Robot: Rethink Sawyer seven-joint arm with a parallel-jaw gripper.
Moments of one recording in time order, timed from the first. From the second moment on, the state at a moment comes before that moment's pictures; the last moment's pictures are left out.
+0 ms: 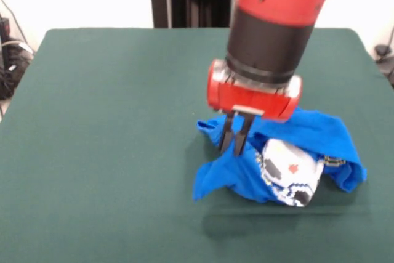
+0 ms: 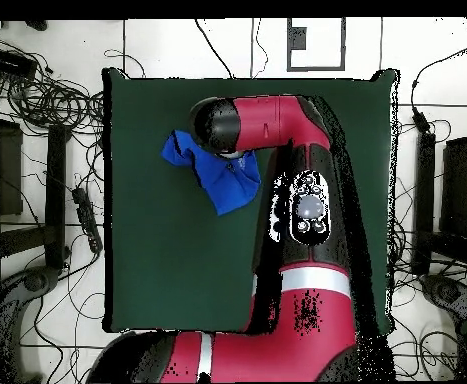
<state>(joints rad) -0.10 -0.38 0.04 0.99 -0.27 0.83 1.96</state>
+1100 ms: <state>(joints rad) -0.10 -0.47 0.04 1.02 -0.12 0.83 1.96</state>
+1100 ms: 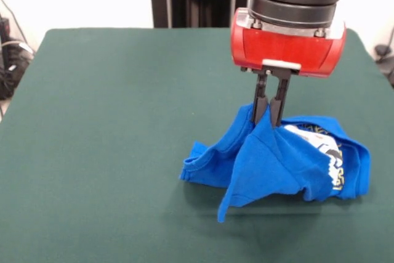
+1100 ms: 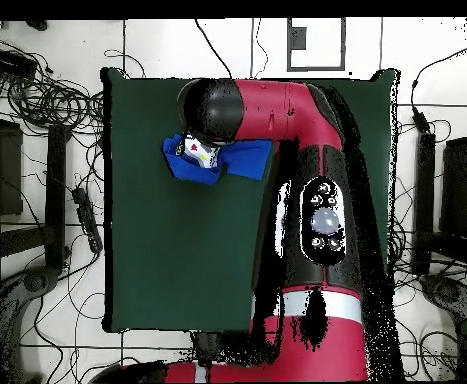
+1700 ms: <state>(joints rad) -0.10 -0.48 0.03 1.03 -0.11 0.83 1.96</state>
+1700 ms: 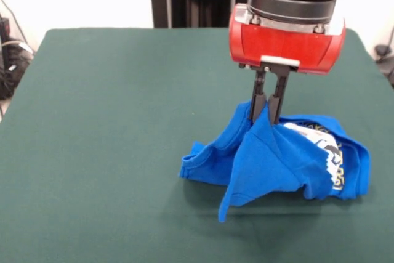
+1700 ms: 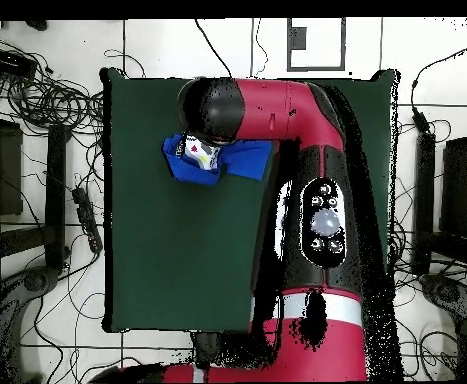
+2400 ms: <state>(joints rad) -0.16 -0.70 0.03 1.22 -0.09 0.82 1.96</state>
